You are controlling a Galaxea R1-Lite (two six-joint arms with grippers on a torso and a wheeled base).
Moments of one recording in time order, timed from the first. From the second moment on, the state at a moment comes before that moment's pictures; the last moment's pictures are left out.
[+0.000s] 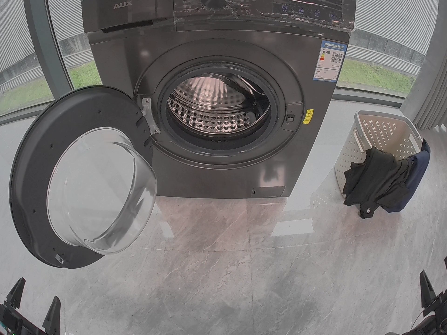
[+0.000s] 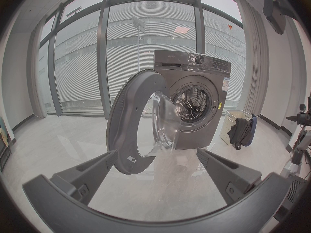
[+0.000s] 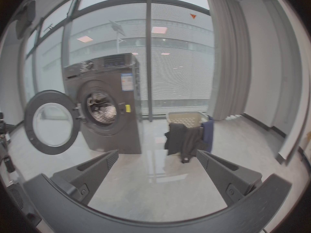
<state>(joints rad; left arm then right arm) 0.00 0.02 -0.02 0.00 -0.02 -0.01 0.03 0.06 -0.02 -0.07 -0.09 0.02</state>
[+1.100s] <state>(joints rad) 0.00 0.02 -0.02 0.00 -0.01 -0.01 0.00 0.01 -0.02 0.00 -0.02 0.00</state>
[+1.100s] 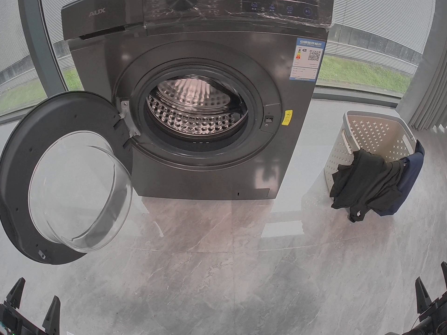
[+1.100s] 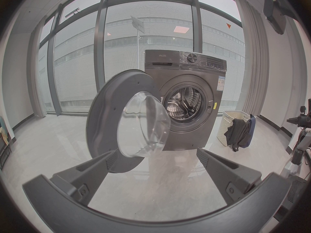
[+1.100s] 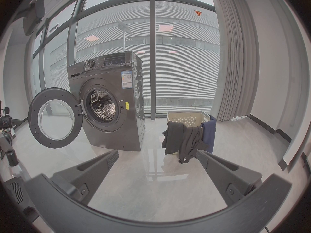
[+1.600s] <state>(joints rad) 0.00 0.02 -0.02 0.00 -0.01 -0.01 0.00 0.01 -0.02 0.00 -0.02 0.00</state>
